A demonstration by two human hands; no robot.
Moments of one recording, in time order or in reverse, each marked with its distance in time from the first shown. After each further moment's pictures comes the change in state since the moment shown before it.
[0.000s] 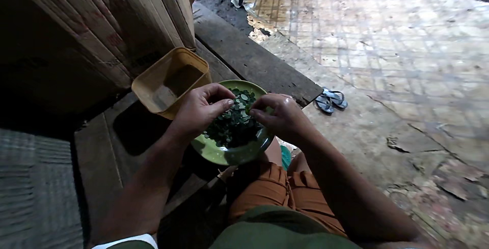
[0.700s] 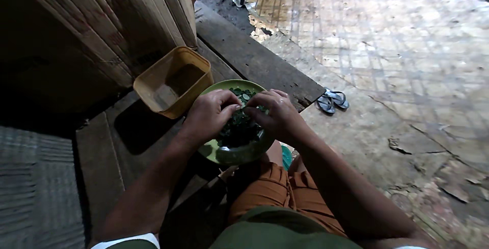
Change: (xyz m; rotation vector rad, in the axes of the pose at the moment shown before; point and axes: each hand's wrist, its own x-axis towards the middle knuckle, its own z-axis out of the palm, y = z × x) left_hand -0.003 -0.007 0.010 0.453 0.011 0.221; right_hand 0.007 -0.004 0.010 -0.075 0.017 -0.083
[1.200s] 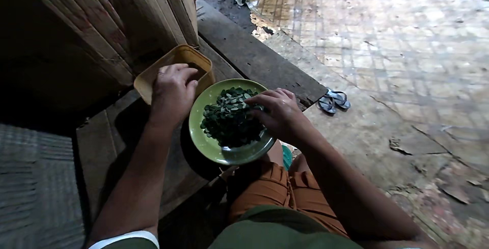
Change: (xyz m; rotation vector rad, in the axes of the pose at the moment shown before) left_hand 0.008 -0.040 -0.045 0.423 0.164 -0.217; right_hand -0.003 0.008 0.000 -0.111 -0.013 -0.009
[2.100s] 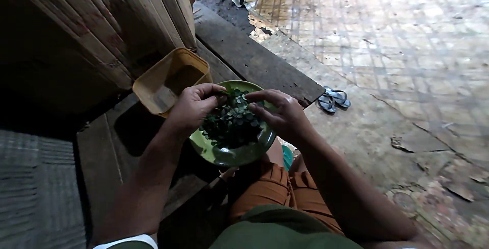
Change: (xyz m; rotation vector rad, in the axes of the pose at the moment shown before) left_hand -0.014 0.048 0.002 -0.967 -0.298 -0.250; right_hand -0.002 -0.006 -0.007 0.278 0.097 0.088
